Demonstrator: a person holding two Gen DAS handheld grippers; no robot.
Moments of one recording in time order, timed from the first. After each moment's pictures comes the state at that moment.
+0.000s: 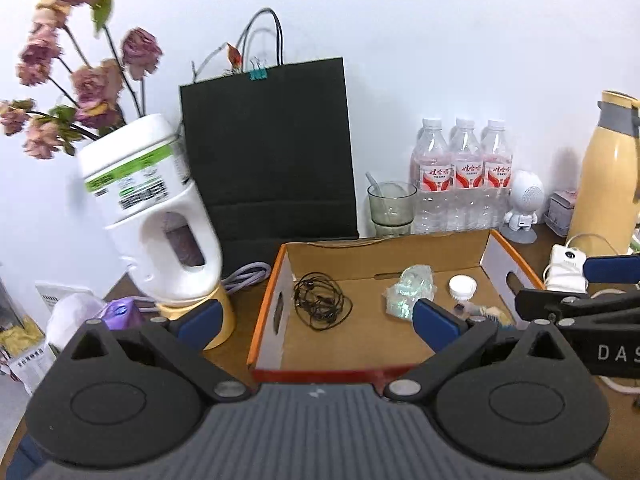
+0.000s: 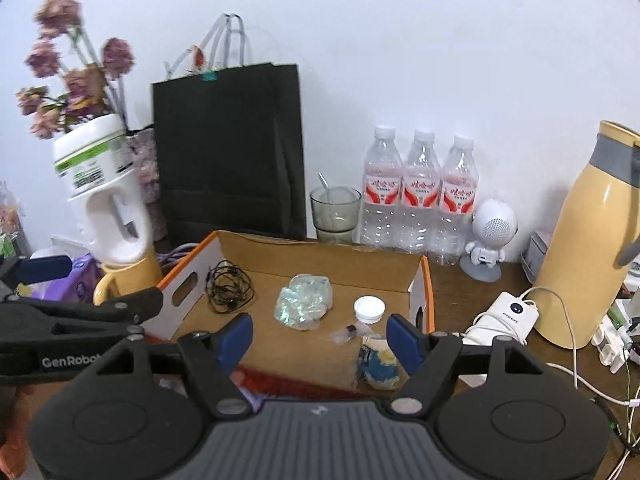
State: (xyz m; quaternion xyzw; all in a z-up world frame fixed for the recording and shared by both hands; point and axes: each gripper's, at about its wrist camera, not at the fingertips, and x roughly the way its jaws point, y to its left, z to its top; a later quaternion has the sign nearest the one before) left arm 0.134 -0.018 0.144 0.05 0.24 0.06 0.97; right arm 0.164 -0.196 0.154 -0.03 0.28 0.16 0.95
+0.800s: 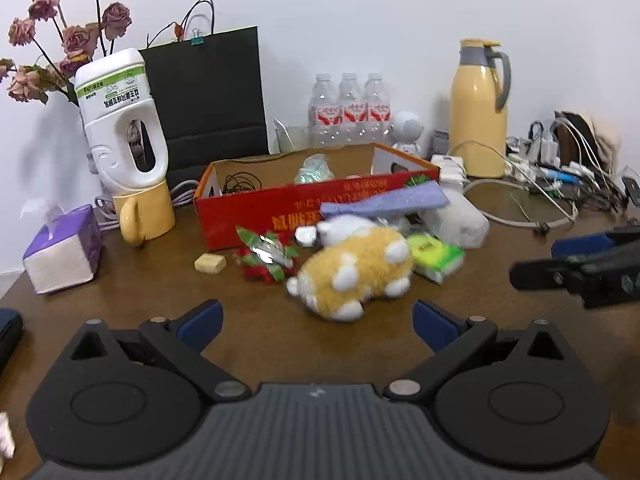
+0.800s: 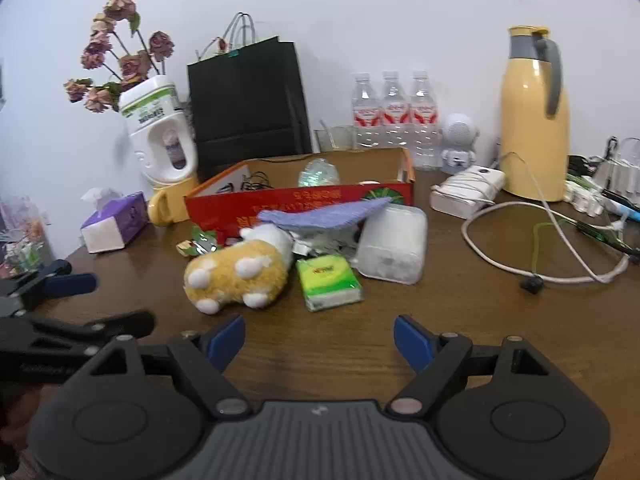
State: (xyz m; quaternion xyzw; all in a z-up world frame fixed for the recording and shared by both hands) left arm -0.026 0.006 0.041 0.06 0.23 -0.09 0.97; right arm -0.030 -0.251 0.048 0.03 0.27 0.17 0.95
